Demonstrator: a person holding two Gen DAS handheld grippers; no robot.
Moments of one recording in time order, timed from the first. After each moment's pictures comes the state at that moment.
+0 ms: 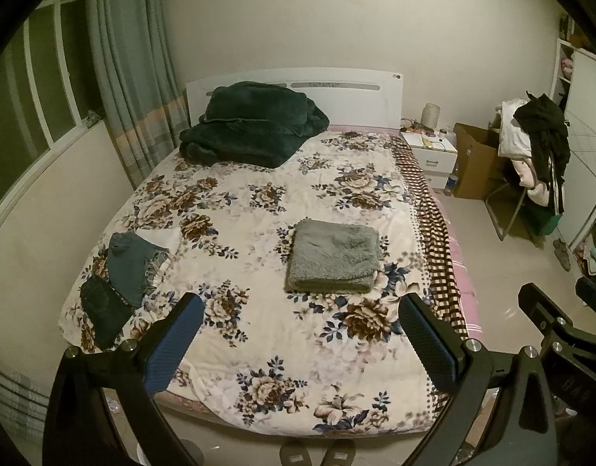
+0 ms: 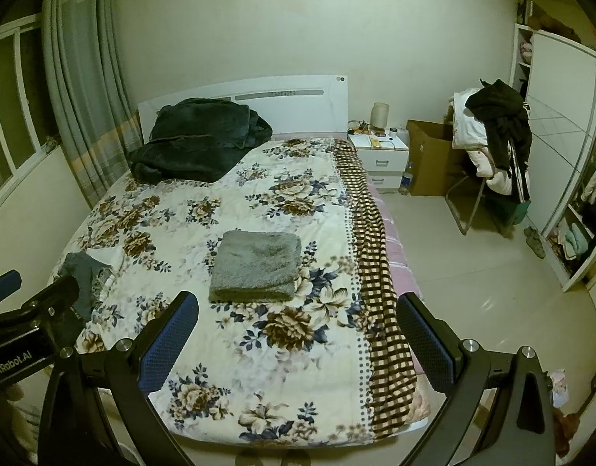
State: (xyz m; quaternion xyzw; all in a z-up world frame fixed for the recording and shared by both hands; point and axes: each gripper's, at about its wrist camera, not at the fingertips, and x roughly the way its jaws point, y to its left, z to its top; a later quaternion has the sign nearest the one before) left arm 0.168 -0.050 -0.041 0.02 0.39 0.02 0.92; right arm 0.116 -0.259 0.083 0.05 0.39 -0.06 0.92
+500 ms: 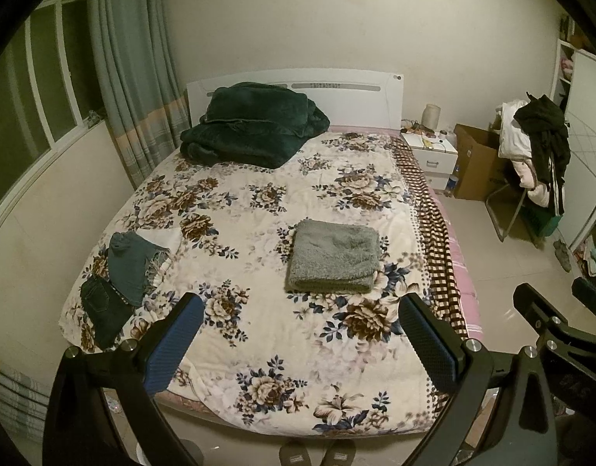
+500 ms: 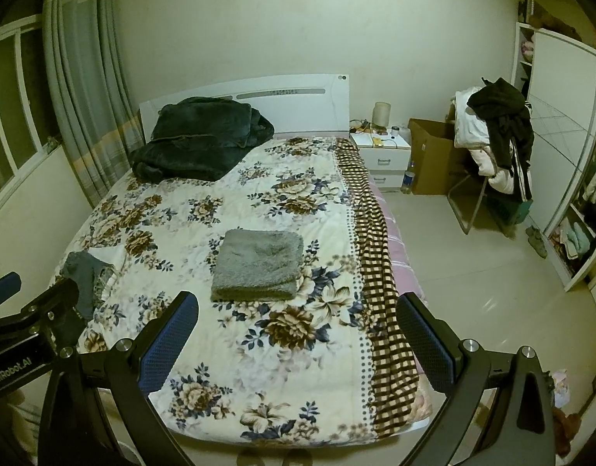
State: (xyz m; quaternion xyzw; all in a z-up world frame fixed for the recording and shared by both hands) left arm 0.167 -0.050 -0.043 0.02 0.39 0.01 0.92; right arm 0.119 -0.259 0.080 0.05 0.39 -0.05 0.92
